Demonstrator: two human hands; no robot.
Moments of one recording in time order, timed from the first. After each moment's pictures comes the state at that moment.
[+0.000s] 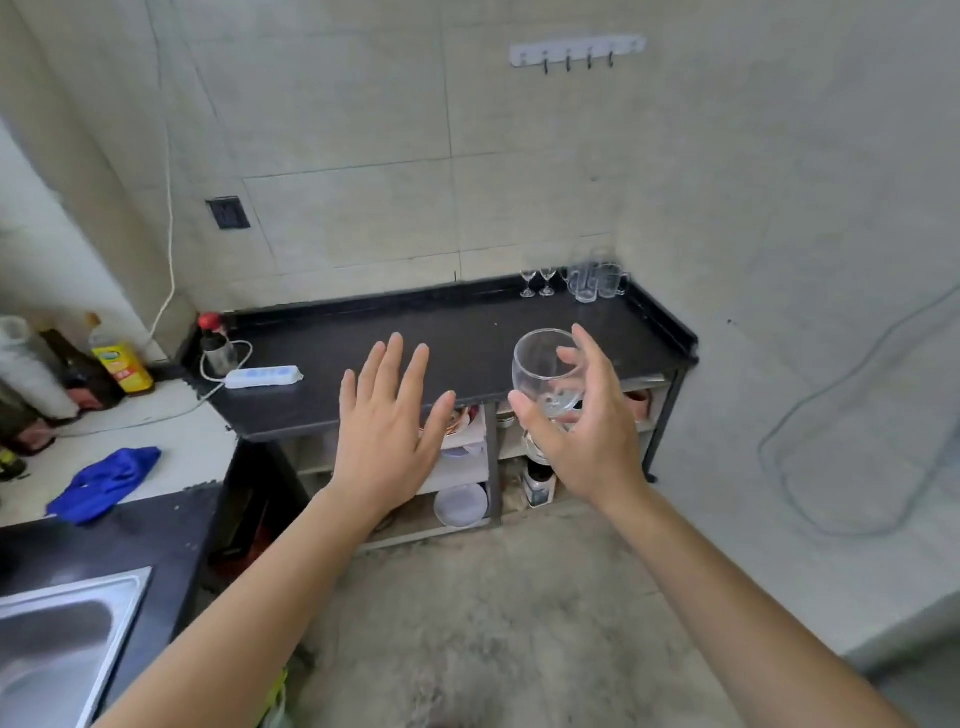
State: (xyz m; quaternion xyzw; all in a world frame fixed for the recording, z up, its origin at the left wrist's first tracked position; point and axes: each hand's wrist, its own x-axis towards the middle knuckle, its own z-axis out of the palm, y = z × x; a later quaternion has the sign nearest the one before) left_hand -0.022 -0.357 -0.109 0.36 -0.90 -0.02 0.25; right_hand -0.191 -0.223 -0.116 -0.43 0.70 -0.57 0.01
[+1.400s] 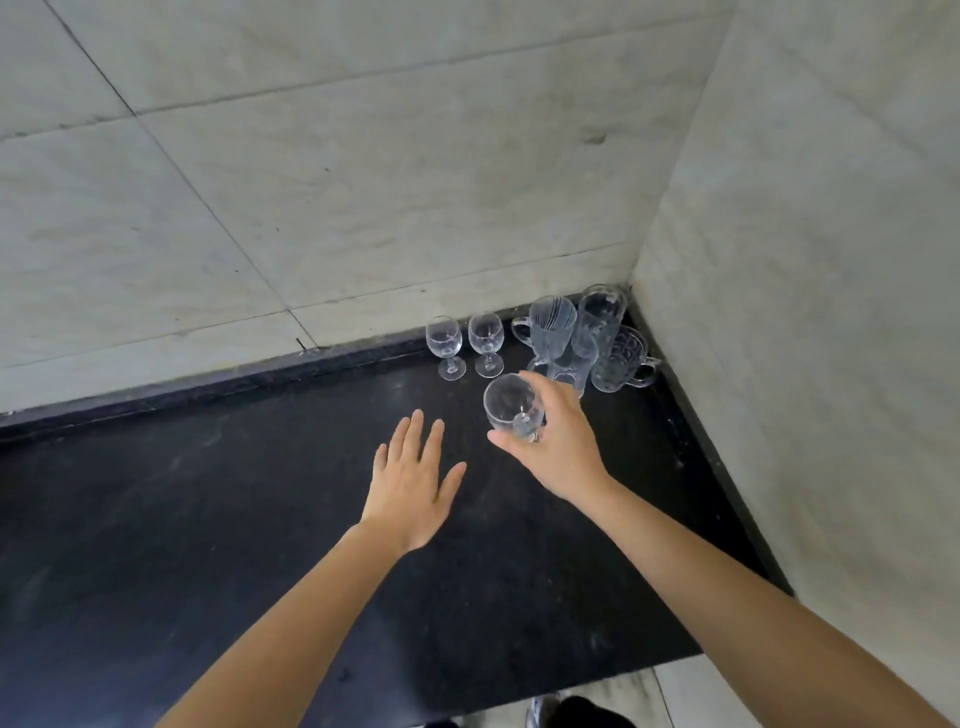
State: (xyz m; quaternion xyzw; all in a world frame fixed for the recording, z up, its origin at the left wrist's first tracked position) left_hand -0.668 -0.846 -0.328 0.40 -0.90 -0.14 -0.09; right_hand -0.857 -0.749 -0.315 -0.40 0.78 -0.41 0.26
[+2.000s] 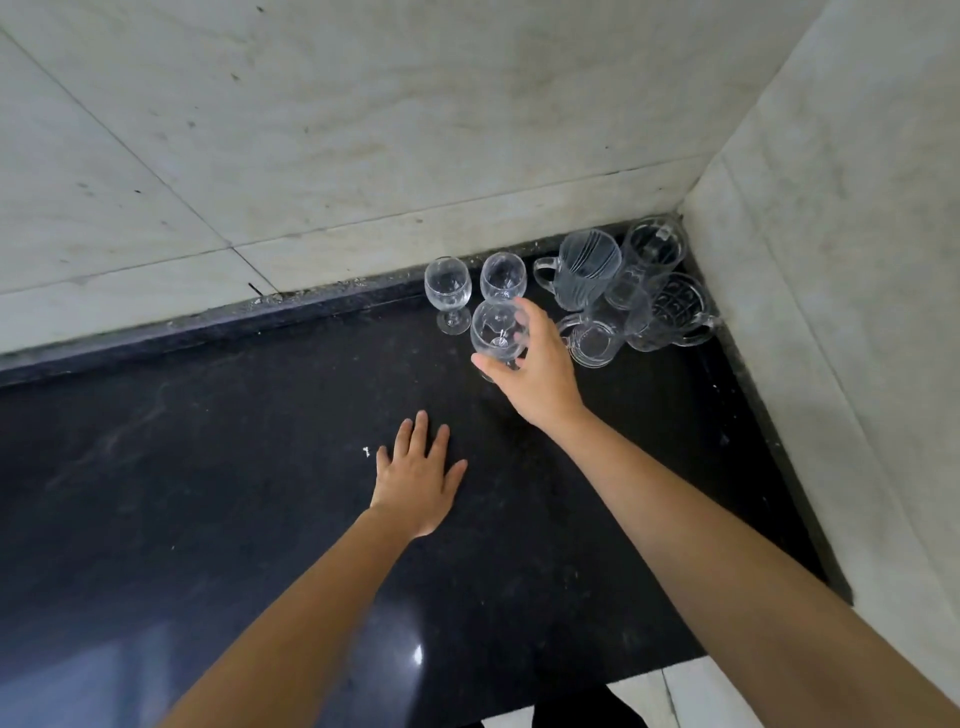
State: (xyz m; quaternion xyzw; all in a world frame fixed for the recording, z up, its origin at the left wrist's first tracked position) left_hand -0.672 -0.896 -0.441 0.38 -0.86 -0.19 -0.26; right_hand -0.870 -0.862 -0.403 -0.33 0.81 -0.41 0.27
